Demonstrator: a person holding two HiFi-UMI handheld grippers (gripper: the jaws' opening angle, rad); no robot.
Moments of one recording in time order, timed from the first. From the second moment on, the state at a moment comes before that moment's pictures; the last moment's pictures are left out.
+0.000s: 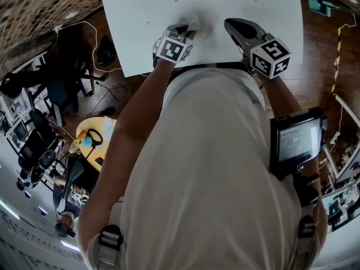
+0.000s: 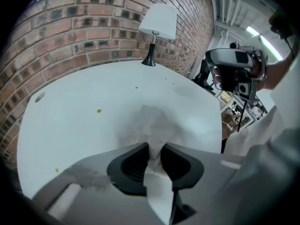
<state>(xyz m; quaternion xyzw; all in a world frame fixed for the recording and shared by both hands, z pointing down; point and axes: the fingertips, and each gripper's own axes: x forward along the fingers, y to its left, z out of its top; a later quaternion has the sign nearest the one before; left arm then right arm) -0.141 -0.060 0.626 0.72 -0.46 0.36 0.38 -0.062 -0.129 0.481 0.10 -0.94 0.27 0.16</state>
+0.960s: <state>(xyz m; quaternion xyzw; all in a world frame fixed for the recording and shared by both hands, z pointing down) -0.140 -0.073 0.620 0.72 -0.51 0.29 0.37 -0.056 -0.140 0.476 0.12 -0.94 0.28 0.16</state>
